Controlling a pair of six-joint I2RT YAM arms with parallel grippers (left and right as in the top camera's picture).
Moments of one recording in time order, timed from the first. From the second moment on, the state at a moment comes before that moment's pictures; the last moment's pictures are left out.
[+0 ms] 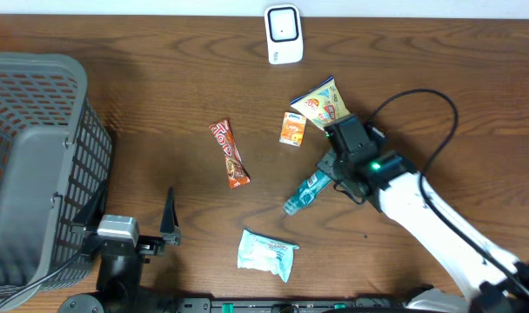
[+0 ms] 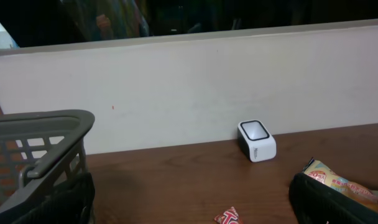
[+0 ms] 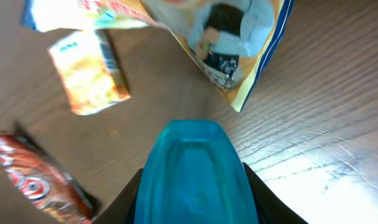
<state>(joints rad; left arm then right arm) -0.27 0.01 0.51 -0.42 -0.14 0.06 0.50 1.43 0.95 -0.62 0.11 1.12</state>
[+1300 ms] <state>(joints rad) -0.27 0.01 0.51 -0.43 -0.14 0.06 0.50 1.52 0.91 -0.69 -0.10 1.37</state>
